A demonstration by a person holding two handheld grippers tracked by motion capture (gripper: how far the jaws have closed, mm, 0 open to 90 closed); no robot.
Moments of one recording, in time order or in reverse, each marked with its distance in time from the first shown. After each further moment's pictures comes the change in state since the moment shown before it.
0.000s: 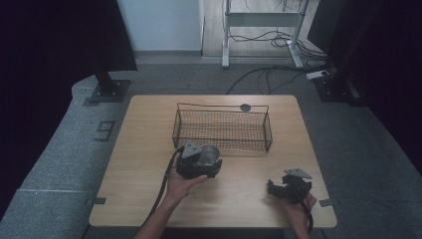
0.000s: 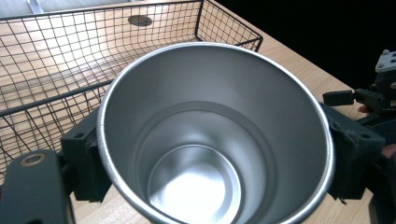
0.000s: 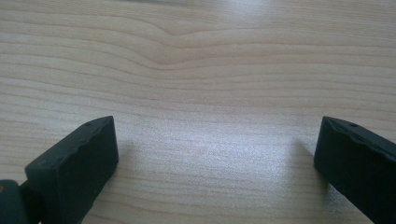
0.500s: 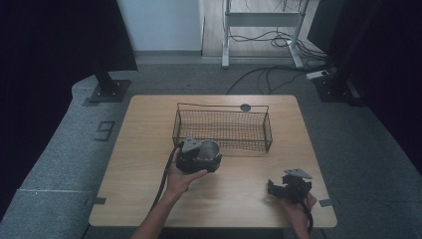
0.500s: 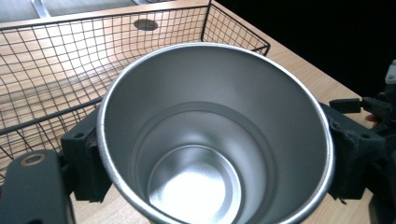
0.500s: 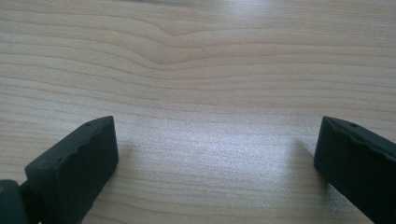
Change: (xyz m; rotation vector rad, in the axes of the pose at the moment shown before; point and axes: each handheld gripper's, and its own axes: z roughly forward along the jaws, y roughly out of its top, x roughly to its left) left arm 0.008 0.012 0.004 0.002 0.011 -0.012; right arm 0.000 0.000 0.000 0.000 0.000 0.003
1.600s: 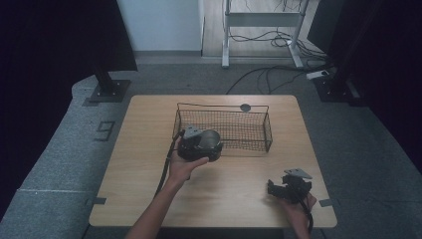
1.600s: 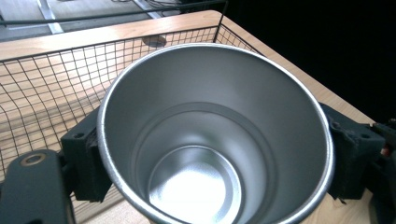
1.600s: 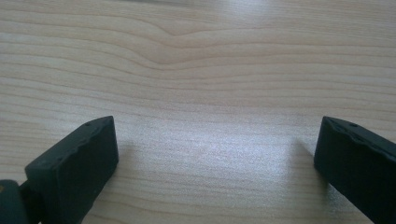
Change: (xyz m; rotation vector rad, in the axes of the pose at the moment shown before) left arm 0.011 0.028 0.010 -0.009 0.014 -0.013; right arm 0.000 0.000 0.000 0.001 0.001 -0.003
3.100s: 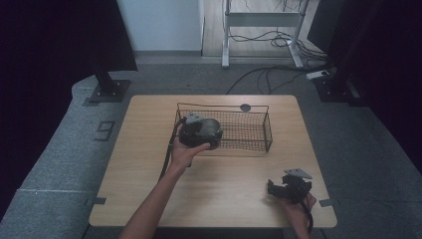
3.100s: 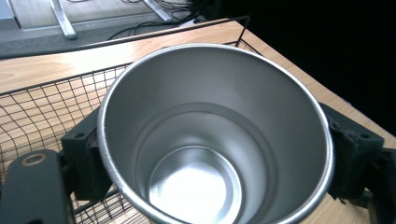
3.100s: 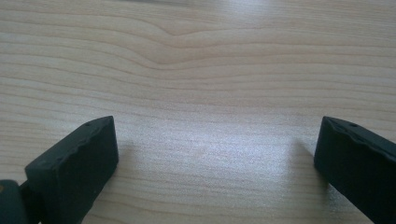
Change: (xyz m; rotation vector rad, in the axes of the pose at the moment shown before) left arm 0.018 0.030 0.020 0.014 0.037 -0.015; right arm 0.000 0.000 0.000 -0.002 -0.001 -0.003
